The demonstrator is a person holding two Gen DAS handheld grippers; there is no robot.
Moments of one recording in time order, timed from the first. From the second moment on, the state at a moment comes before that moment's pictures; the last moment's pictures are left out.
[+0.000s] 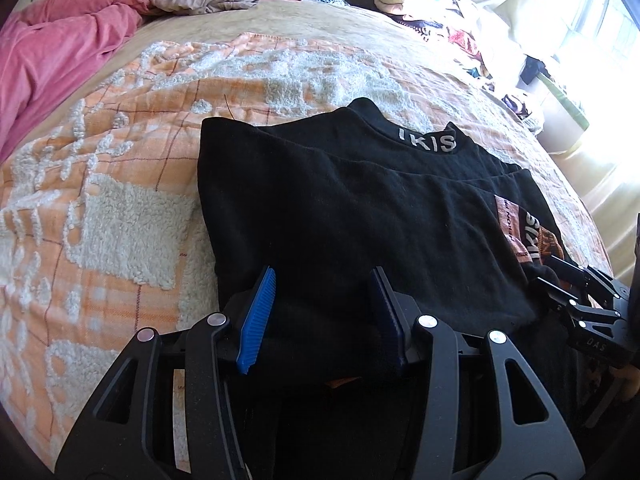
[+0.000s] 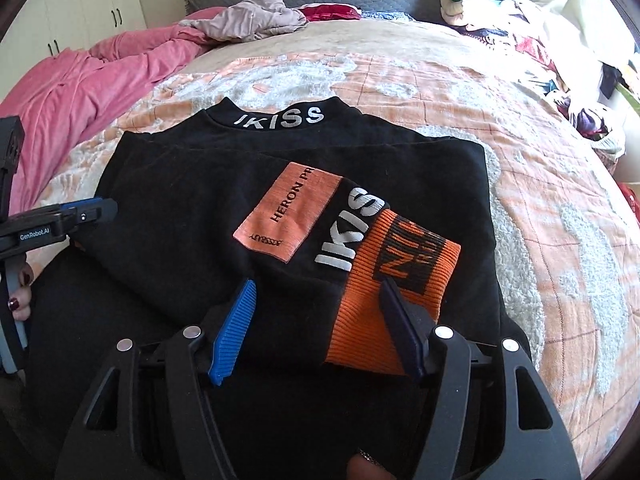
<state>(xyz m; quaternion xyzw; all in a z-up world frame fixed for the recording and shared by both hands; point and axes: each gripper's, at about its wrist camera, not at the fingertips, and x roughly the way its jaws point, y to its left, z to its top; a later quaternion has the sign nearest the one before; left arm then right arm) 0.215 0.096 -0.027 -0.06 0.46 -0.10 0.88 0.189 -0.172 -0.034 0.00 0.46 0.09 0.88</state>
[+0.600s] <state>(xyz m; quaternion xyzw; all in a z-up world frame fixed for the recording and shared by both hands) 0.206 0.095 -0.017 -0.06 0.47 -0.11 0.87 0.181 -0.170 -0.017 0.03 0.44 0.11 0.89</state>
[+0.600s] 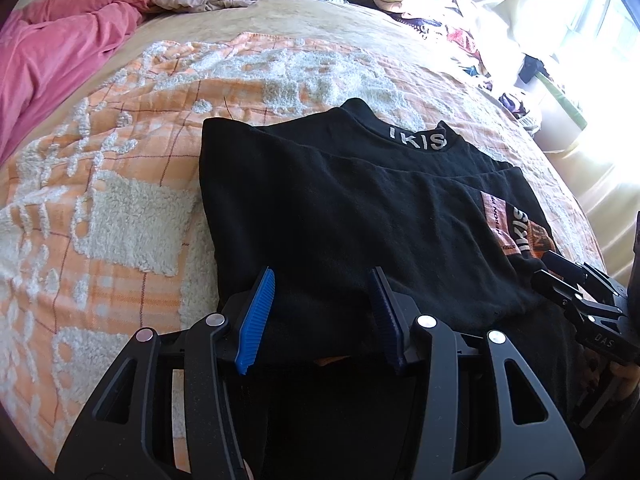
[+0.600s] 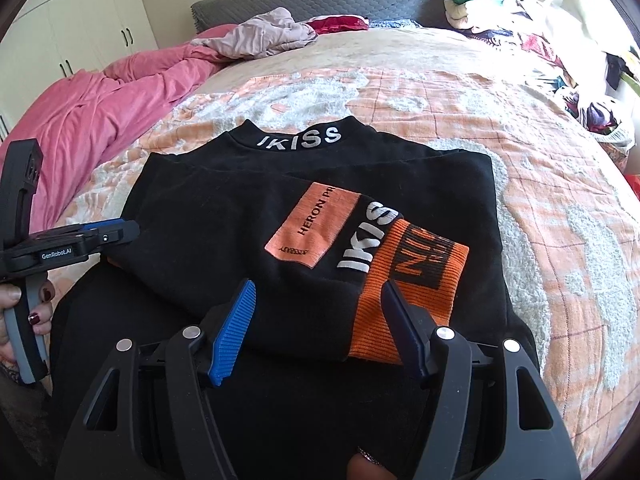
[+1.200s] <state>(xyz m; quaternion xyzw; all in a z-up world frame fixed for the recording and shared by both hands) 0.193 0.087 0.001 -0.06 0.46 -0.12 0.88 0.174 -0.171 -0.003 0.03 0.42 0.11 0.90</state>
